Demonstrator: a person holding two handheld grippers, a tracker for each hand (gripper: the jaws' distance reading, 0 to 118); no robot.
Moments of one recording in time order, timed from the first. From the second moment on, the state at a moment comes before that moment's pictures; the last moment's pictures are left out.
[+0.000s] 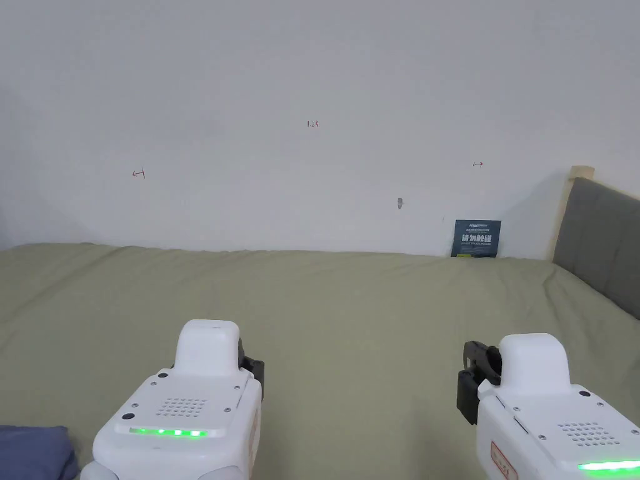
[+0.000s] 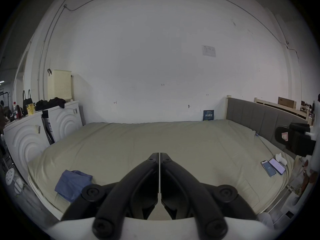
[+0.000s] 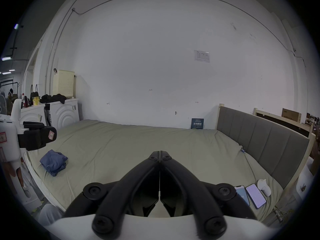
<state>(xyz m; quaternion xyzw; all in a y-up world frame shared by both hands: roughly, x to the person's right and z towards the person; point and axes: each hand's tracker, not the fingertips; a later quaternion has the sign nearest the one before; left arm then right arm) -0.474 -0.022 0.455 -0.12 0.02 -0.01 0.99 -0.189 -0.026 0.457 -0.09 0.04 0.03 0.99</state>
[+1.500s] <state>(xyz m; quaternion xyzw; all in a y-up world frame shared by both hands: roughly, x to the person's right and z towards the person) -0.479 -0.010 0.462 -0.11 0.00 0.02 0.99 -0.184 -0.027 0.463 -0.08 0.02 0.03 1.00</state>
